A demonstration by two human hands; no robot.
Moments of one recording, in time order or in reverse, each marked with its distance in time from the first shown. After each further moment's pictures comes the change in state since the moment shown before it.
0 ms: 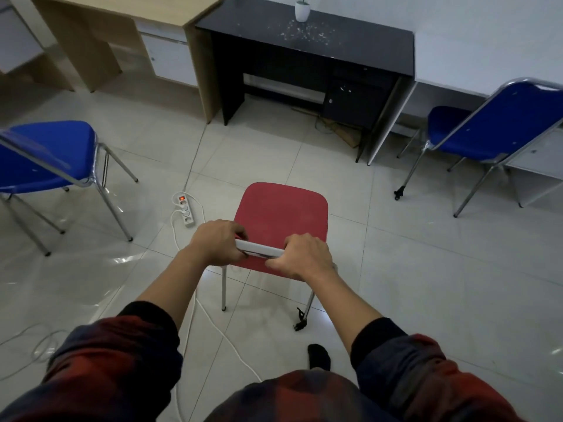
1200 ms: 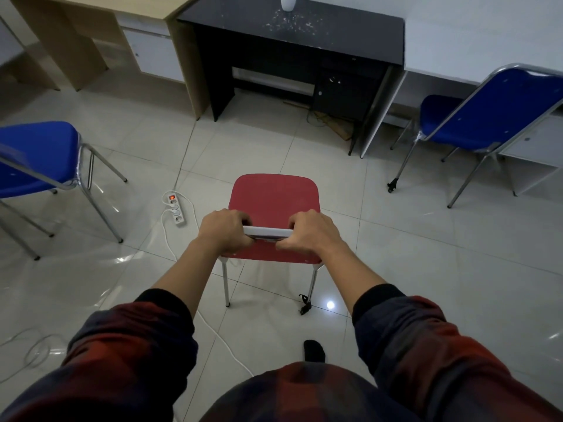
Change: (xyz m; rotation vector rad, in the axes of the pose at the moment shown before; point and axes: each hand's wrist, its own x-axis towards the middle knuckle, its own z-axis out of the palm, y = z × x) left_hand 0.045 0.055 0.002 0.019 0.044 -0.056; right_hand 0.034 0.063 -0.042 0.015 0.029 -0.093
